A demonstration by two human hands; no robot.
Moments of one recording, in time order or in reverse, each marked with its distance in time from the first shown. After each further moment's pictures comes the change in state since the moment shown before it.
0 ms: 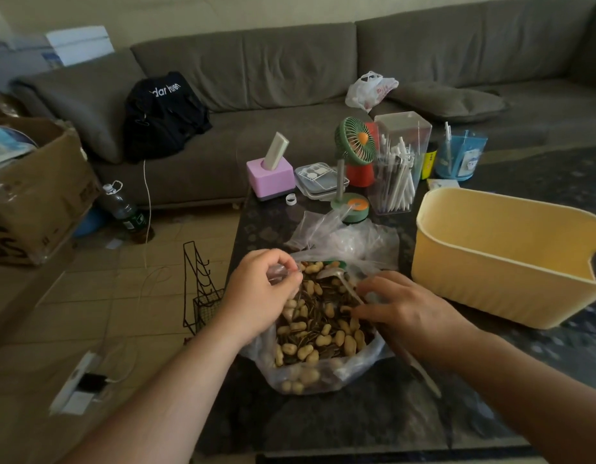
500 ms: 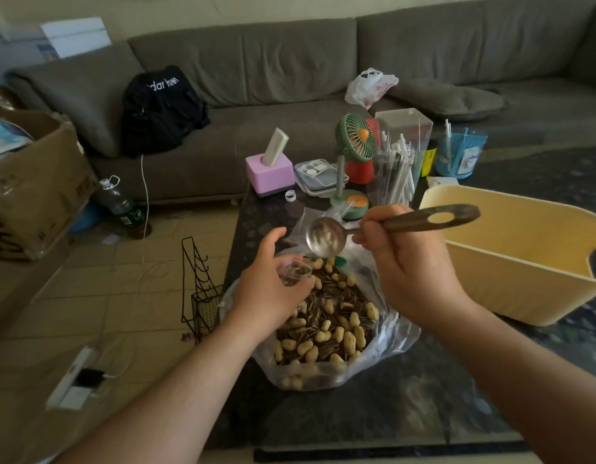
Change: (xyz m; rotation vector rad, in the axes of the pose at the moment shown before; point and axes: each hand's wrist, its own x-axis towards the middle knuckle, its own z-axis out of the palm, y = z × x) left_hand -0.004 0.008 0.014 -0.069 -0.049 -0.150; right_hand 0.047 -0.033 -0.061 0.427 0.665 0.331
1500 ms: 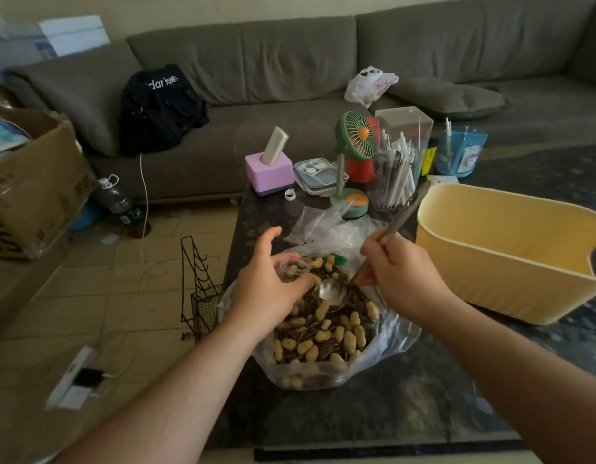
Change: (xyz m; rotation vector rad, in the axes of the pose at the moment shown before) left_hand 0.004 -0.002 0.002 0.006 0.045 -0.022; right_hand -0.006 0.013 0.012 0.115 -0.289 0.615
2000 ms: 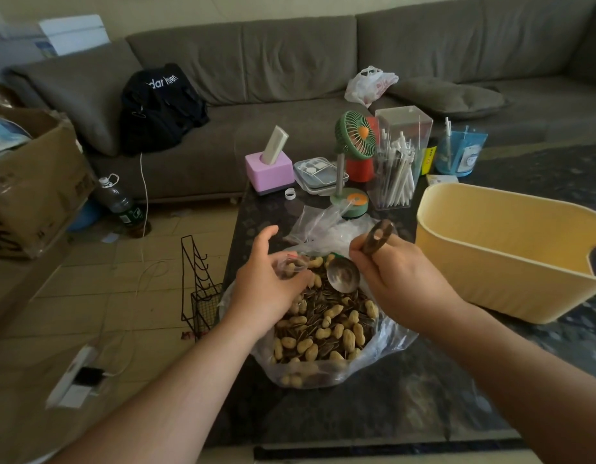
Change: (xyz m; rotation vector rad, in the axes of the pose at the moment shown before) left_hand 0.001 -0.002 0.000 -0.042 0.016 -0.008; right_hand -0.004 0.010 -0.003 -0.407 0.021 -0.555
